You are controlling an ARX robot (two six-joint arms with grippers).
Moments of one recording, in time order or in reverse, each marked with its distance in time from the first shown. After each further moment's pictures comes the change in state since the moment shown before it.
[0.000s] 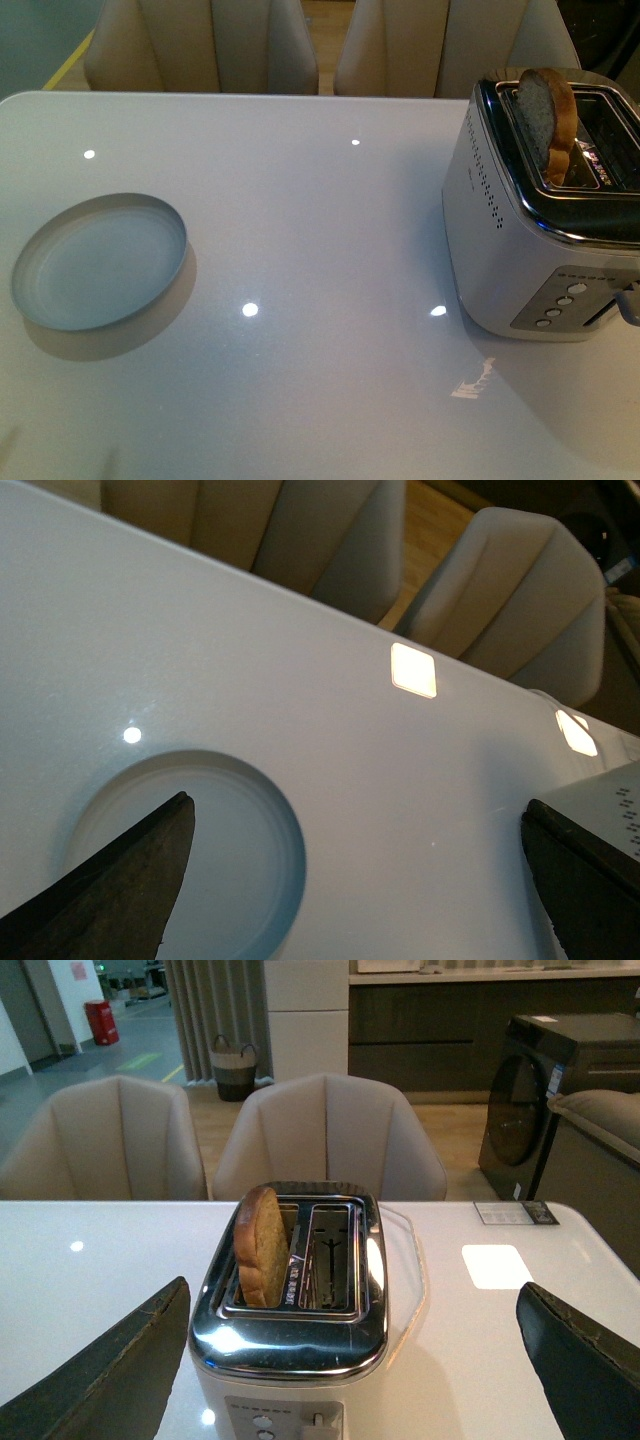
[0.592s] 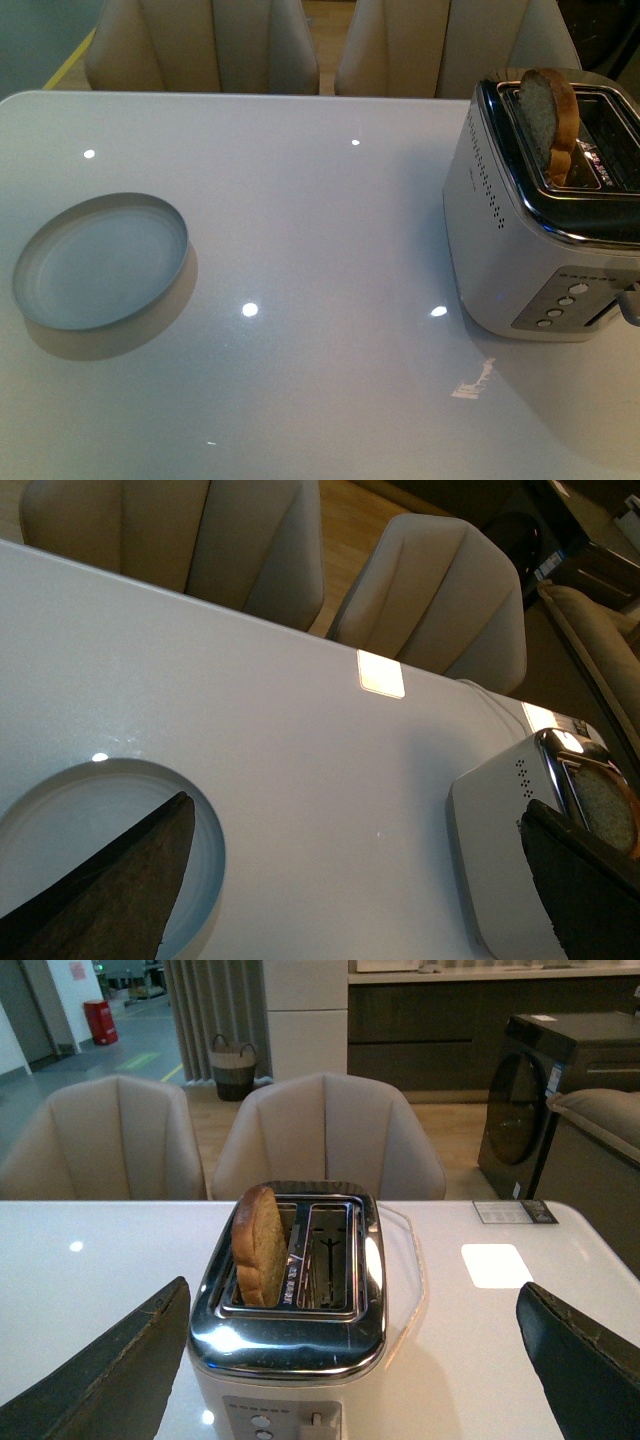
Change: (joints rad) left arm -0.183 -0.227 -0.020 -0.137 -0.091 -0.048; right arm 0.000 0.000 0.000 0.000 0.000 0.000
